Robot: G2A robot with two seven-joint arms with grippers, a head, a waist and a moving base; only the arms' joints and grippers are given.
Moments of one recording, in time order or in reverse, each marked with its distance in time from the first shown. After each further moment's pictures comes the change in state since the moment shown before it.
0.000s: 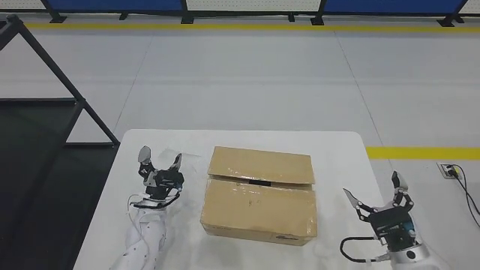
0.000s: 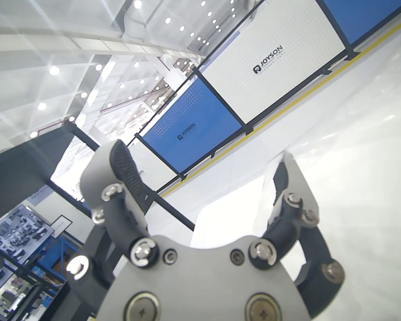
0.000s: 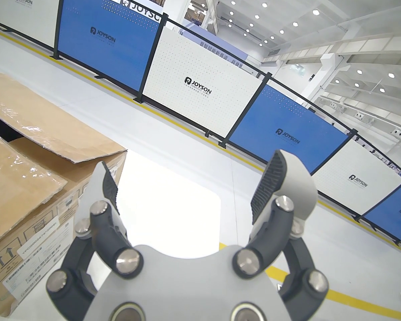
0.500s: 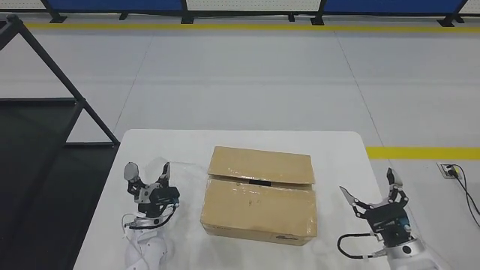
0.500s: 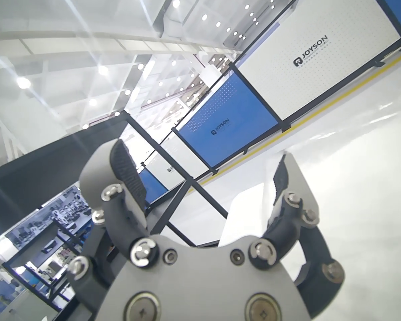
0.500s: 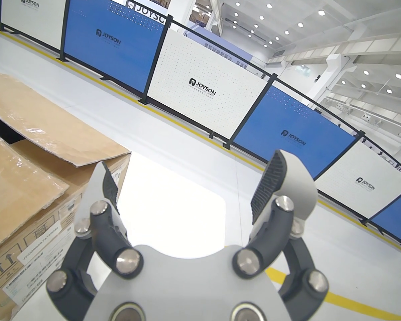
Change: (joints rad) left arm 0.141 -0.004 -0.036 -0.123 0.062 0.209 -0.032; right arm 0.043 -0.003 -0.018 0.033 -0.001 -0.028 -0.007
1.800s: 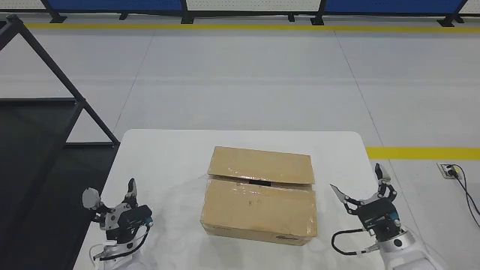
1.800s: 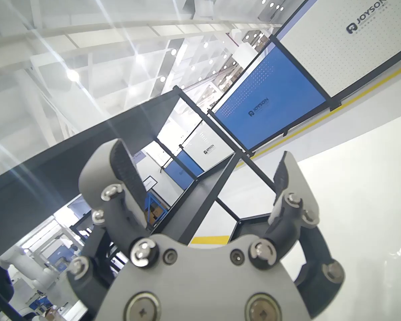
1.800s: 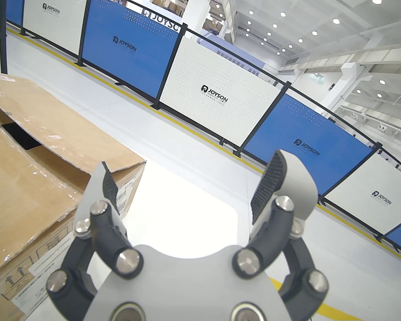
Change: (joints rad) left arm 0.235 0.011 -0.197 -0.245 0.110 0.077 -0.120; right arm 0.062 -0.004 -0.037 0.044 -0.017 -0.054 -0.017
